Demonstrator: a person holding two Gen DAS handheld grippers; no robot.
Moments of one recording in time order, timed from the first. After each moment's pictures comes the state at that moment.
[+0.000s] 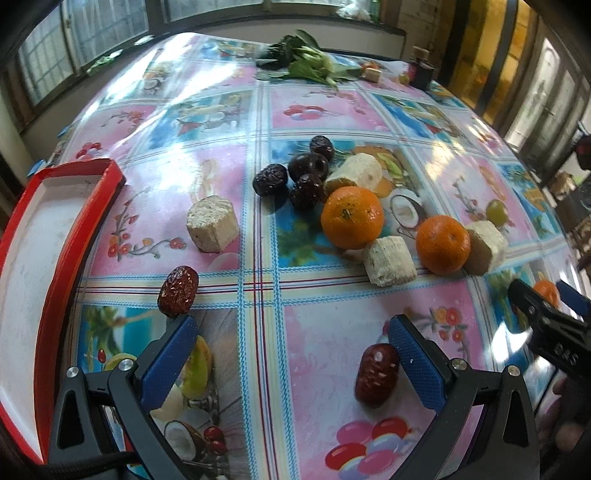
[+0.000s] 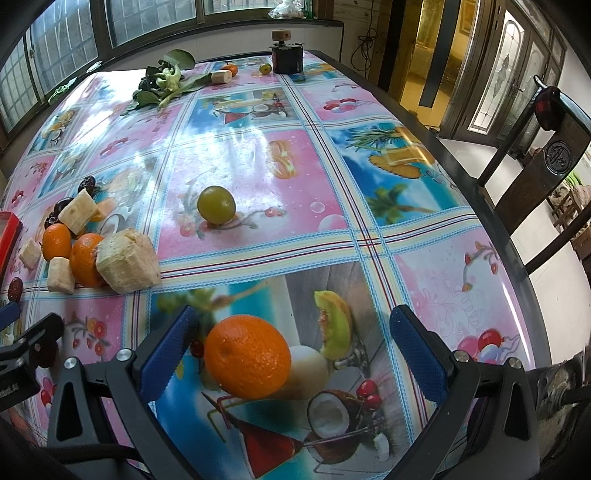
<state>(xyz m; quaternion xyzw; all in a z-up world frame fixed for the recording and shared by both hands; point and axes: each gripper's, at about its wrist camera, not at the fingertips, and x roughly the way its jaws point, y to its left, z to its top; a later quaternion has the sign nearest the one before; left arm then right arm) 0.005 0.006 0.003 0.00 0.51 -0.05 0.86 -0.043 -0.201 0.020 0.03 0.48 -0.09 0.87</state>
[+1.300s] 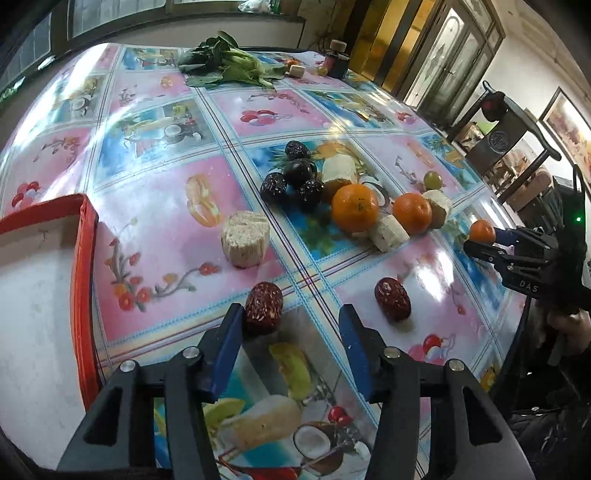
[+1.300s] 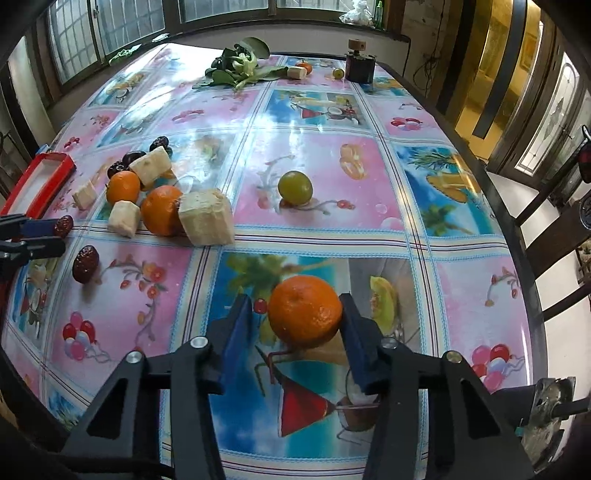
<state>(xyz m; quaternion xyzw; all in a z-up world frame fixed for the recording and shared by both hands) 0.015 0.080 0.019 0.03 0.51 -0.26 0.82 -0.062 -0.174 0.031 -0.03 0.49 0.02 0.87</state>
